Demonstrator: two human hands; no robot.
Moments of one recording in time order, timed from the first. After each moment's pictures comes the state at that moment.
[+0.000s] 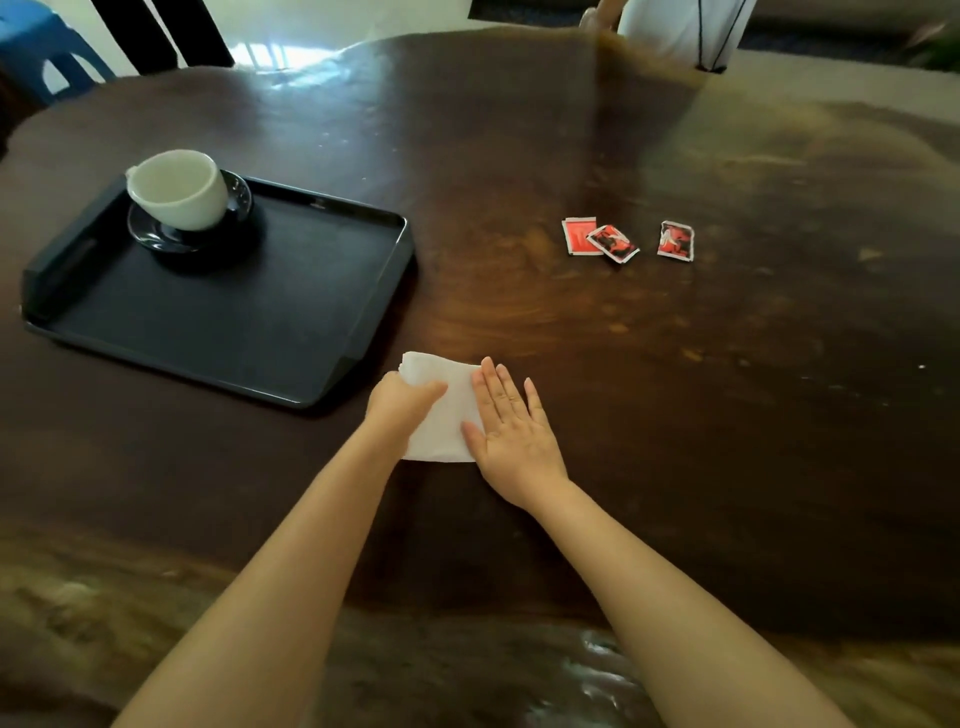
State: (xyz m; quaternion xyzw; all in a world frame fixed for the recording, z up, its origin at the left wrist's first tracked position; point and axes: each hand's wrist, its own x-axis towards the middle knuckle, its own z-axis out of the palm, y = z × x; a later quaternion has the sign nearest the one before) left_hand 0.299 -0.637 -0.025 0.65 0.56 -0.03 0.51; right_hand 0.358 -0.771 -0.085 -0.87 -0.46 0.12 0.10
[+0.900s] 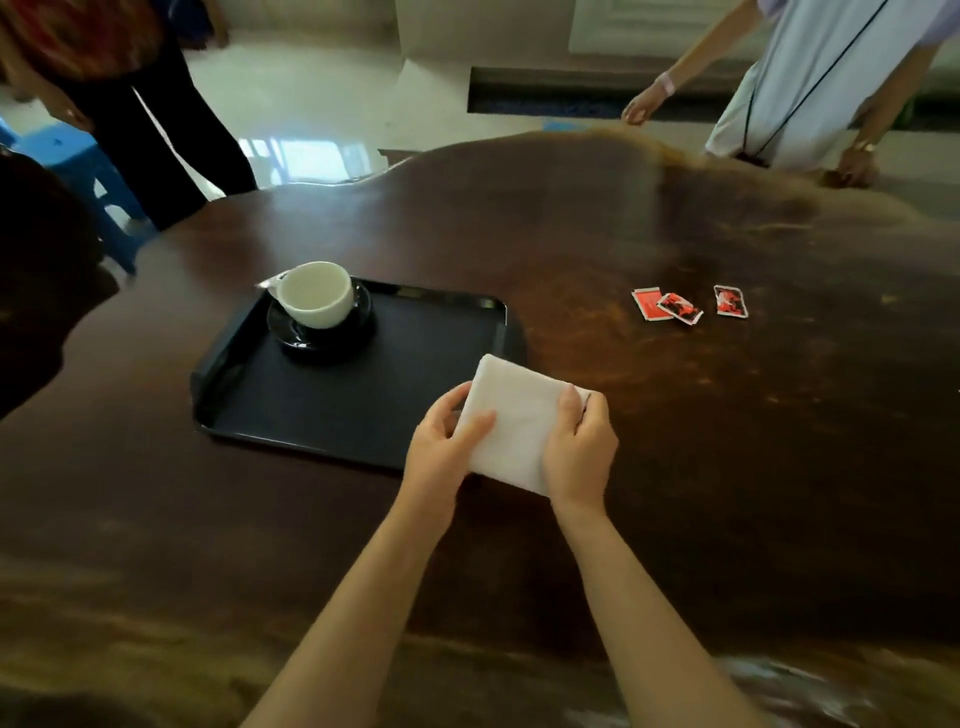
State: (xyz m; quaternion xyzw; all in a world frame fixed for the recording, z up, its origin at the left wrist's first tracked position) left_hand 0.197 -0.535 0.053 0.58 0.29 0.13 0.75; right_hand 0.272 -0.635 0.044 -0.84 -0.01 0.00 0.55
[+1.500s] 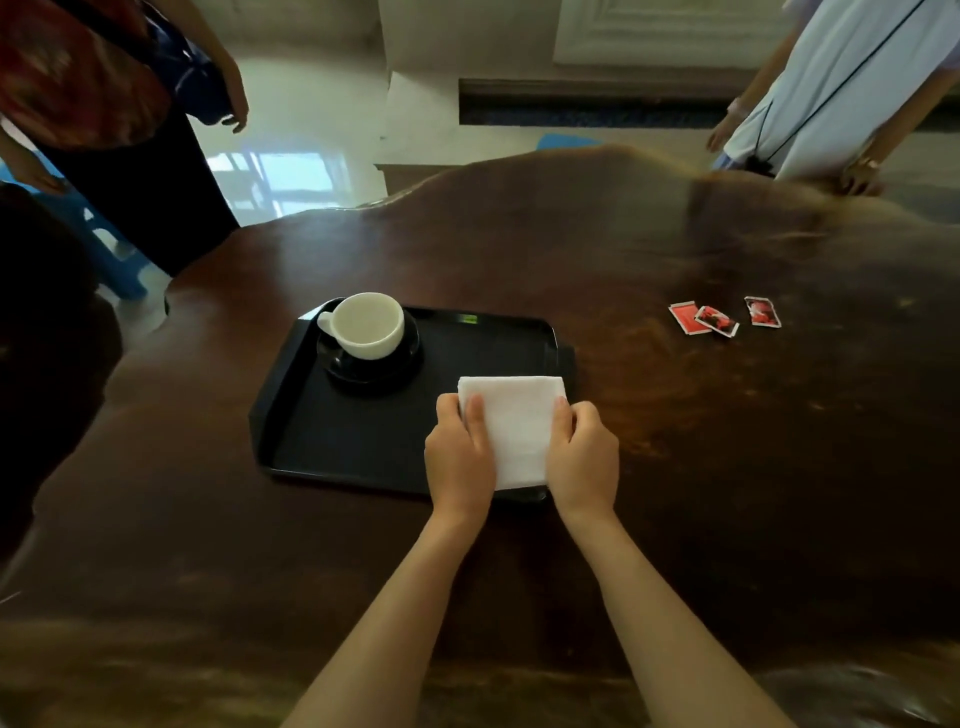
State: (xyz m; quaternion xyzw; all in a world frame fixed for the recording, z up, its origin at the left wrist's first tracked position) left_hand 0.199 -0.456 0.038 0.76 0.32 0.26 0.50; right_hand 0.247 -0.553 0.049 -0.91 -0.05 -0.03 0.42
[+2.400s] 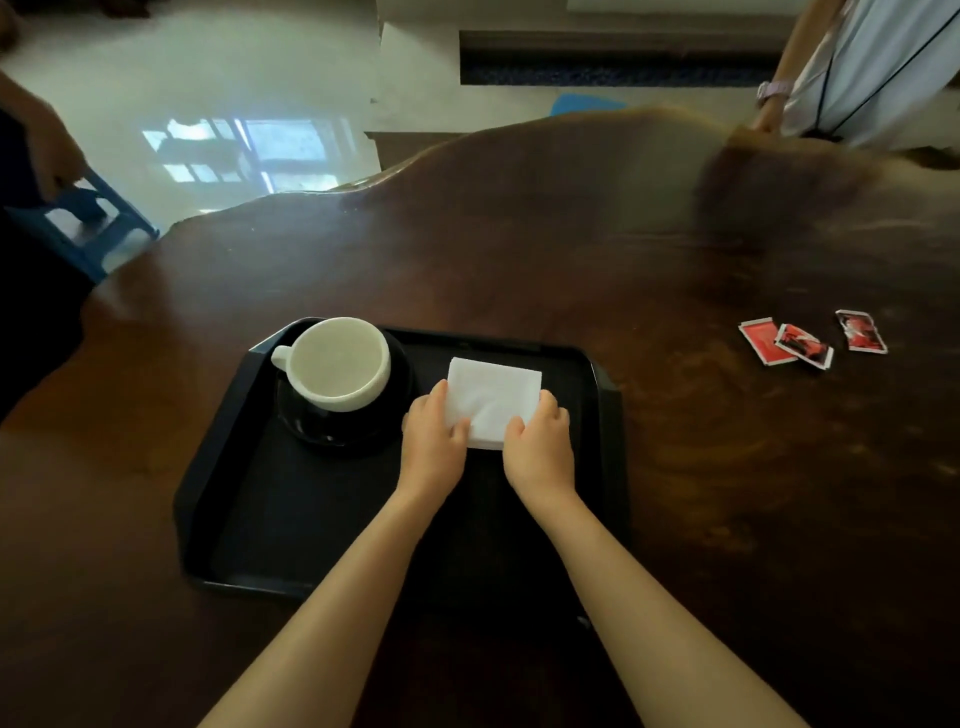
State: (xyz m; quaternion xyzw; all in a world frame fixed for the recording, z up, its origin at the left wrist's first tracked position) left_hand 0.309 -0.345 -0.049 0.84 0.32 0.06 0.43; right_hand 0.359 -0.444 -0.041 -0.93 0.00 0.14 0.35
